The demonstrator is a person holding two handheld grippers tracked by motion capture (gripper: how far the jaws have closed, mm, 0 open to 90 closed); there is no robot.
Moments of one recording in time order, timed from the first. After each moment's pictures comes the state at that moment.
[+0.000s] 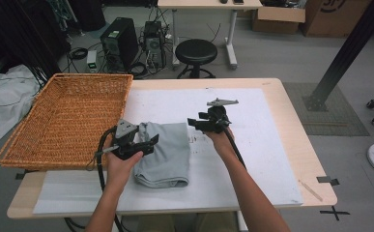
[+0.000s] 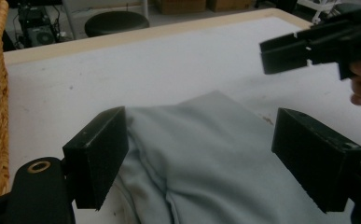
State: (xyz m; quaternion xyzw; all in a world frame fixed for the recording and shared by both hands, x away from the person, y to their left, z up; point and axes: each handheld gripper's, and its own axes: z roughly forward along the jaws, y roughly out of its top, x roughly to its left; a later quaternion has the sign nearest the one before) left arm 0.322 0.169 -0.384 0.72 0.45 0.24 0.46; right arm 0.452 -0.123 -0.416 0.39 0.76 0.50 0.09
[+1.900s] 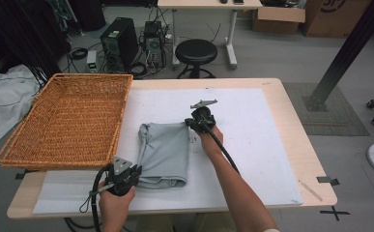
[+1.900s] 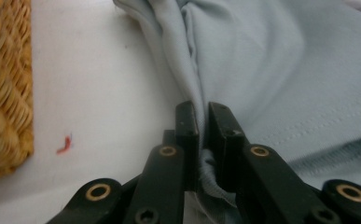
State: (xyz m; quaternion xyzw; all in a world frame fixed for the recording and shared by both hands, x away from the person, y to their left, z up) left arm 0.246 0.176 -0.437 0.73 0.53 0.23 0.36; right arm 0.469 -0.085 -0.438 0.39 0.81 0.41 0.13
